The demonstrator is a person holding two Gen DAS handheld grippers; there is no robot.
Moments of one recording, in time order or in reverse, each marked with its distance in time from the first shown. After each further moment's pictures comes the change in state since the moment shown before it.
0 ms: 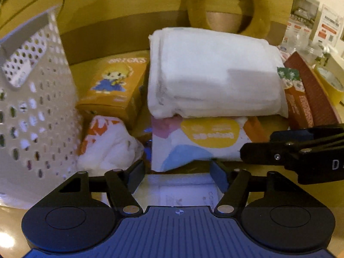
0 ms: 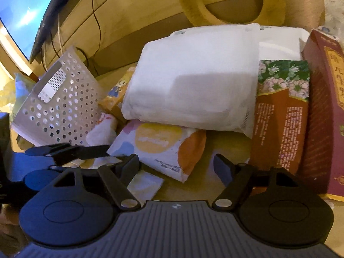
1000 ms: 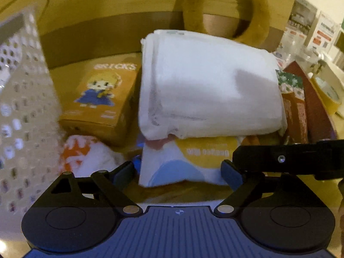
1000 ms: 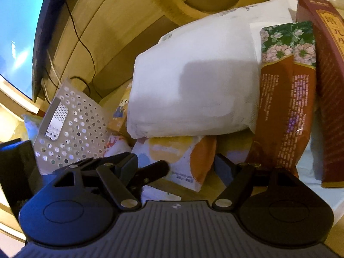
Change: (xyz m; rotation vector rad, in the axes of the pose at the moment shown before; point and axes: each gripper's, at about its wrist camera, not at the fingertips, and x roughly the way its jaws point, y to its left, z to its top) left arm 0.020 0.012 0.025 -0.011 -0.003 -0.095; right arm 0.007 -0.013 0.006 0.249 -0.018 0.096
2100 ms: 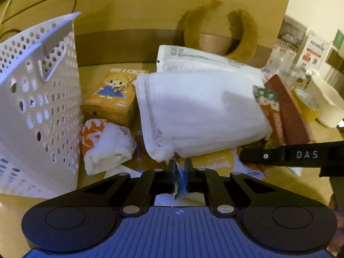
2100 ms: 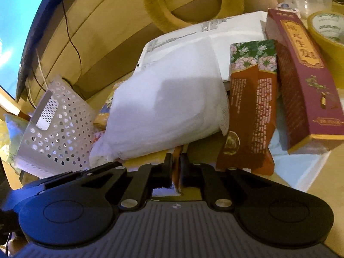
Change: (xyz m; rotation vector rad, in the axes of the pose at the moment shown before) left arm -0.060 -0.008 -0.032 -0.058 -0.097 0.005; right arm -0.036 0.009 -0.027 -0.028 -0.066 -0.142
